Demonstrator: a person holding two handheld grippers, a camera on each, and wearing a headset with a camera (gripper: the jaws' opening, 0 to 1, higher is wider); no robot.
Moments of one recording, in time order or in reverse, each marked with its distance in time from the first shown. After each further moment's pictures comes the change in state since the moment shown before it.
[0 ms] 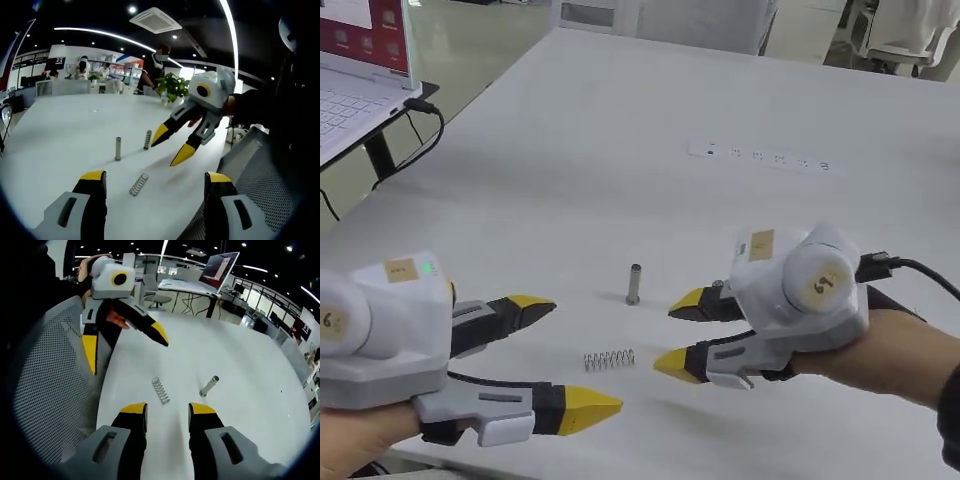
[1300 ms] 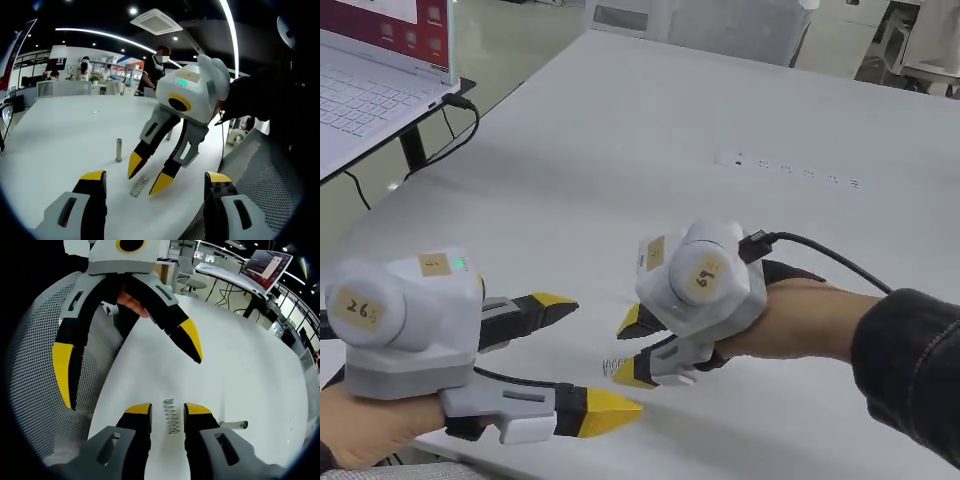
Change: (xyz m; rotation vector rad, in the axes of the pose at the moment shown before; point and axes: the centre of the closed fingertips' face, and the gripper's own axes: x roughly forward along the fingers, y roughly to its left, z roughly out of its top) left arm 0.000 0.003 0.002 -0.005 -0.014 0.004; right arm 0.063 0.021 0.015 -0.197 0.174 0.215
